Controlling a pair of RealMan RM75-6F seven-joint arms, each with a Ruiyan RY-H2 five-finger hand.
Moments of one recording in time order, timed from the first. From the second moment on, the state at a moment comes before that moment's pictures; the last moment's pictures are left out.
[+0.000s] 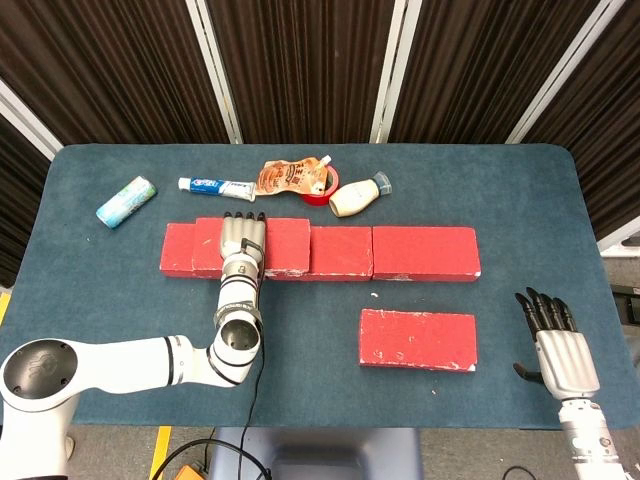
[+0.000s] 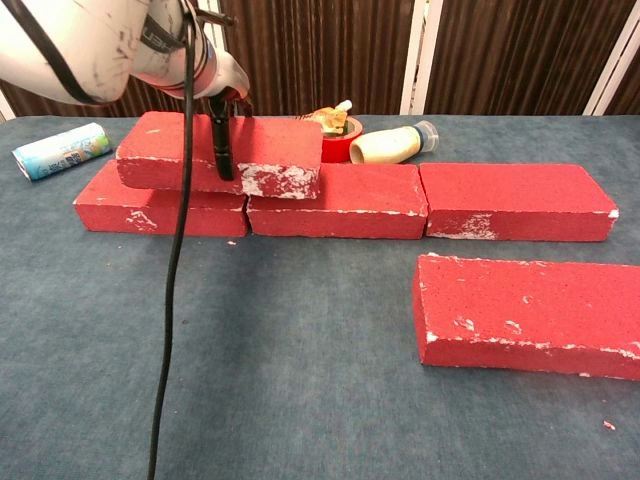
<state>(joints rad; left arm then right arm) -1.36 -1.59 -0.53 -1.42 -0.26 1.20 1.48 0.09 -1.19 0.04 -1.69 -1.43 1.39 -0.19</state>
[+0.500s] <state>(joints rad) -1.37 -1.61 -0.50 -1.35 -0.26 1.17 1.45 0.09 -1.20 0.04 -1.70 -1.42 1.40 -0.20</state>
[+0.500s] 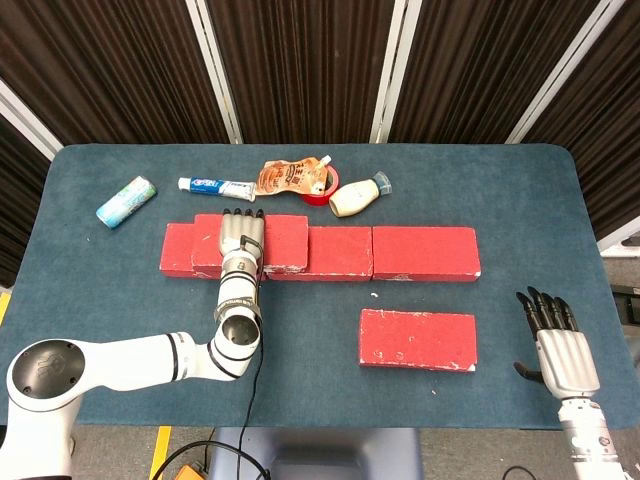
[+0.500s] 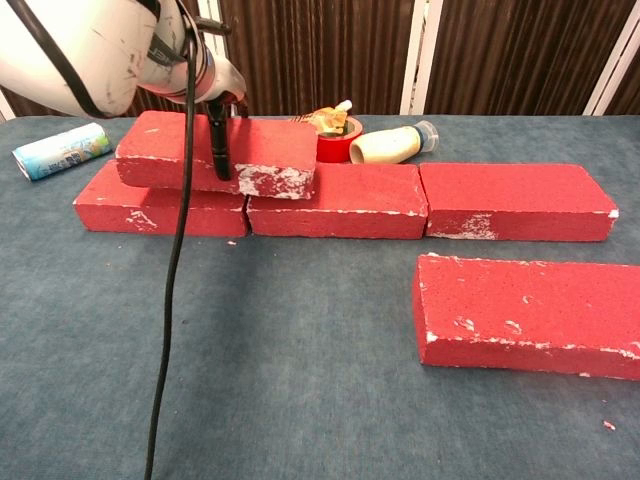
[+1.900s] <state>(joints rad) -1.45 -1.75 -0.58 -1.21 -0.28 1.19 1.50 0.10 -1.19 0.04 -1.68 -1.41 1.38 -0.17</state>
